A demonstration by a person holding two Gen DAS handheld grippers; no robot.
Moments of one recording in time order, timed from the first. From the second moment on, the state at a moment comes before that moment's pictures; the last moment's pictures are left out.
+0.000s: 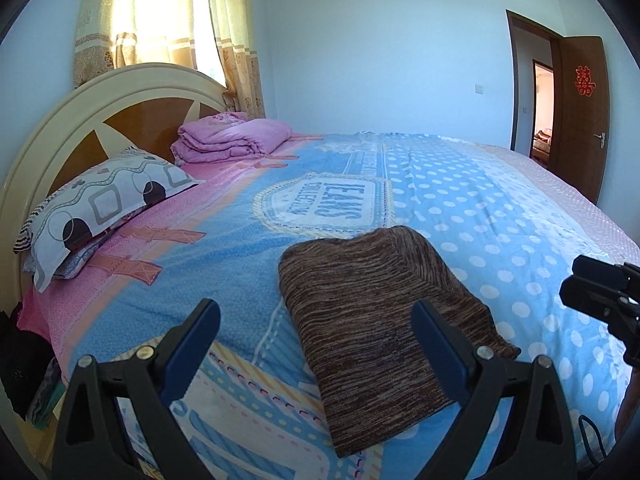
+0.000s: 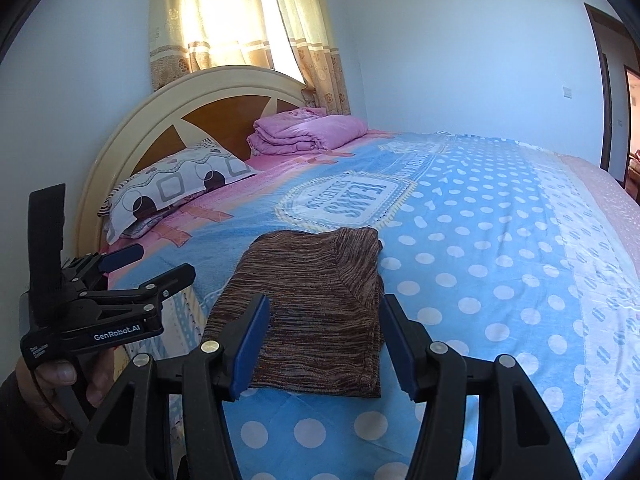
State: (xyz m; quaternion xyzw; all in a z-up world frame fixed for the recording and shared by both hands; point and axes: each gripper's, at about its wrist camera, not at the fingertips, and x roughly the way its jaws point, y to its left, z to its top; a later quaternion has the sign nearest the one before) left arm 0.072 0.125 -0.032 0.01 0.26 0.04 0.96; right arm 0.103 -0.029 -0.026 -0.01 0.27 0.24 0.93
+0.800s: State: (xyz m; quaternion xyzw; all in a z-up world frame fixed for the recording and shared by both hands) left arm 0.070 0.124 -0.031 0.01 0.27 0.04 0.96; right arm 0.091 -0.024 -0.023 -0.02 0.26 0.25 0.93
